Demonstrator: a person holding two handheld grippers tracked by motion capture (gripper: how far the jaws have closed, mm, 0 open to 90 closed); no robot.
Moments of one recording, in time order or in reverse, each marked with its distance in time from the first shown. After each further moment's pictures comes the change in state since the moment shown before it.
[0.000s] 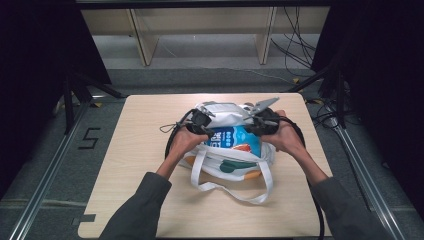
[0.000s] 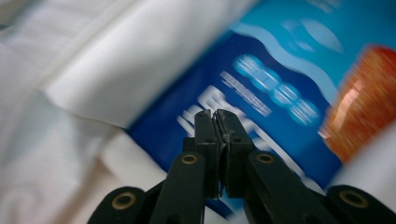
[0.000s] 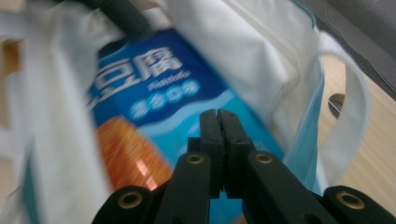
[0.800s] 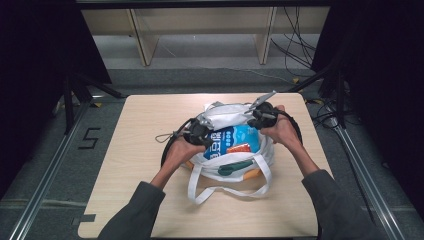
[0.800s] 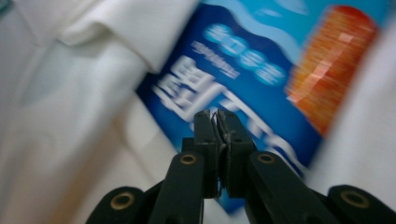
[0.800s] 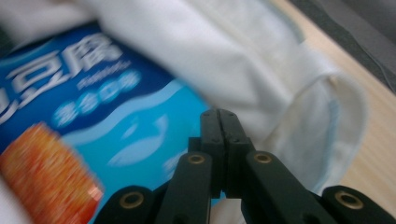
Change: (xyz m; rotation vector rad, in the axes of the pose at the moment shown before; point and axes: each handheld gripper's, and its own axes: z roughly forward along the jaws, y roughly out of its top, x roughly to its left) left arm -0.003 -0.011 -0.002 0.006 0.007 0.001; right arm -0.024 -0.002 0.019 0.092 -0.052 0.062
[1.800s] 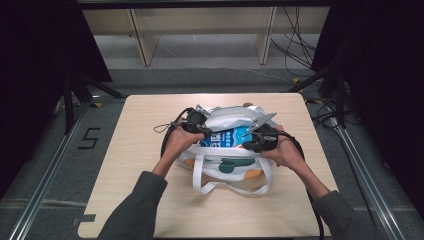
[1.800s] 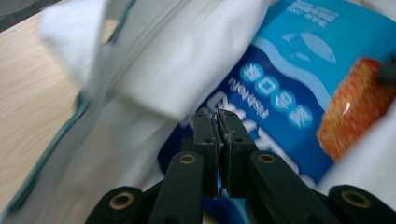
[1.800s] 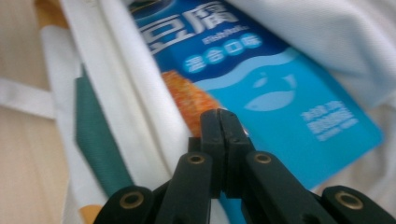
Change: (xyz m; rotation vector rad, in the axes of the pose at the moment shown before) left arm 0.019 0.019 0.000 -0.035 -0.011 -0.056; right arm 0.049 -0.032 -0.012 -0.033 0.154 -0.083
